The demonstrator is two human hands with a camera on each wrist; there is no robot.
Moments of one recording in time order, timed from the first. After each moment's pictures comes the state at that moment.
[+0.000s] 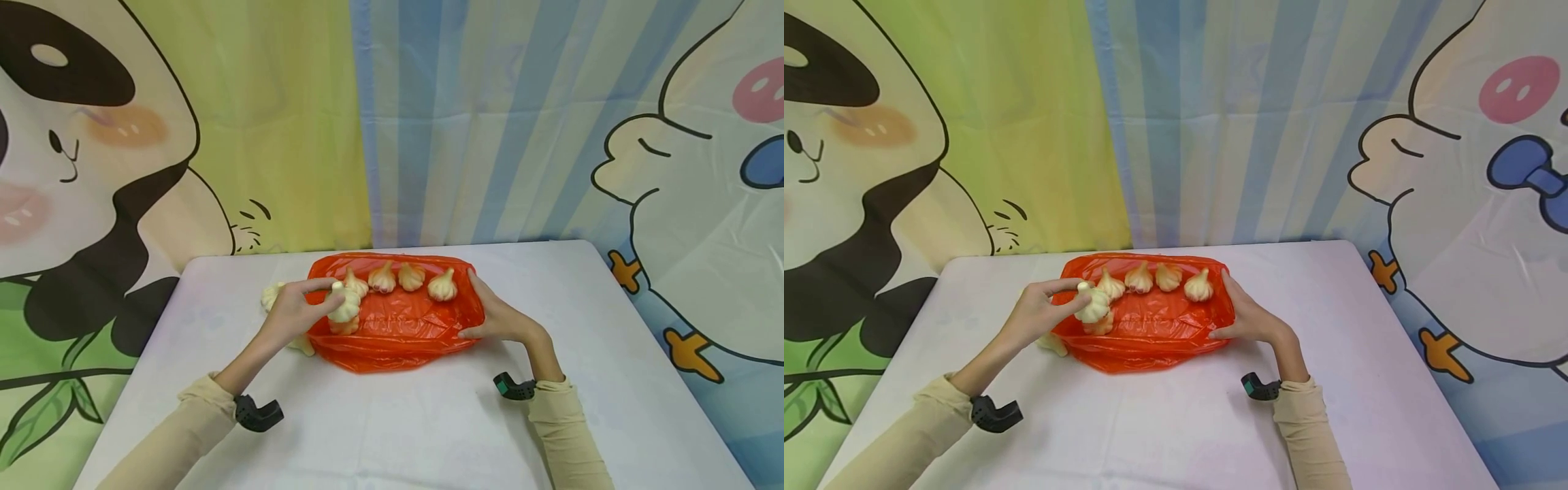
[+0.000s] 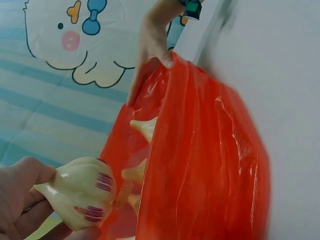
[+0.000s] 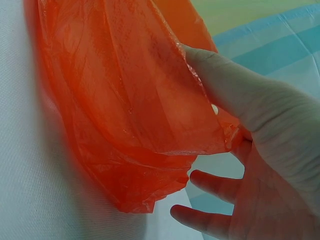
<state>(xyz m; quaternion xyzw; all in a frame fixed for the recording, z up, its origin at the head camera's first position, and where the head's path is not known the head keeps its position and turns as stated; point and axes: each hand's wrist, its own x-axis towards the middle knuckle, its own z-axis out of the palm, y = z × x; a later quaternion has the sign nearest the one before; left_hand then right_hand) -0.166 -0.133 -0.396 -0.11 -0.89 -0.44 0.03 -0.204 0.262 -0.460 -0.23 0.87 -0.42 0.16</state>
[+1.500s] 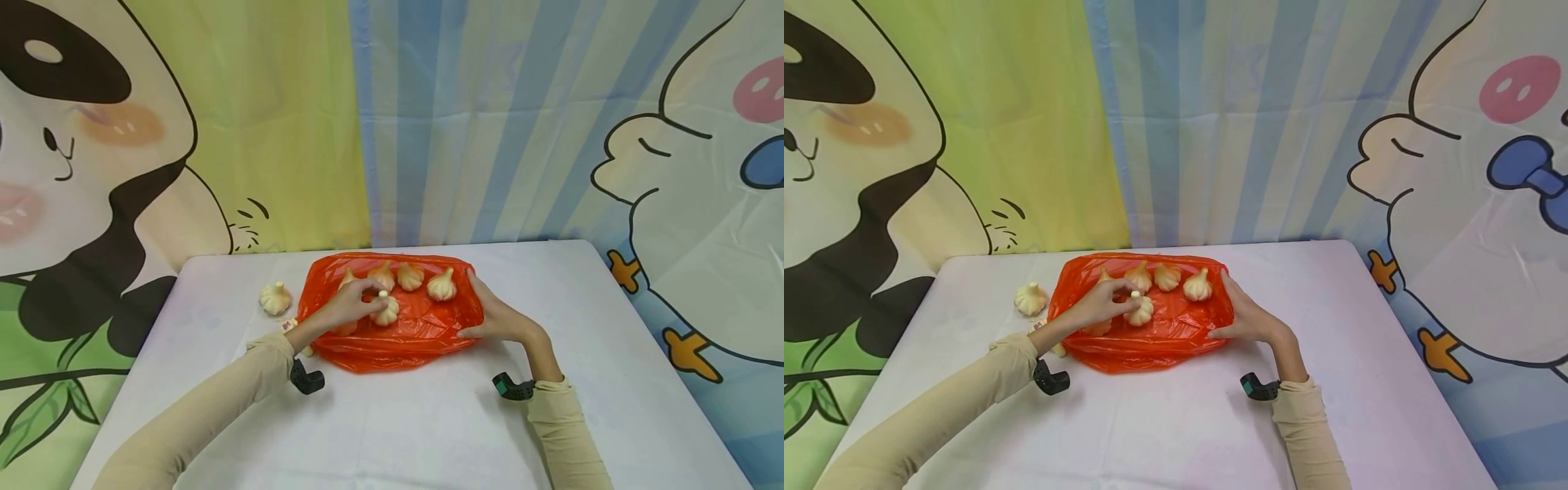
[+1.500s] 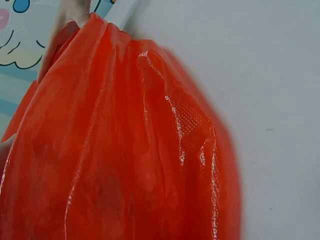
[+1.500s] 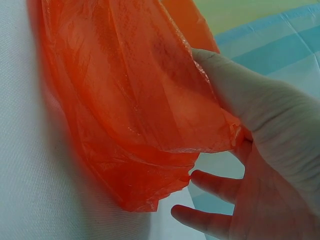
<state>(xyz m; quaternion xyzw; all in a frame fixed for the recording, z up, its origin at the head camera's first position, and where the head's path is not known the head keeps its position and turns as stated) -0.230 -0.074 -0.462 -0.20 -0.87 -0.44 -0.12 -0.202 0.260 -0.459 -0.22 0.87 -0.41 0.17</state>
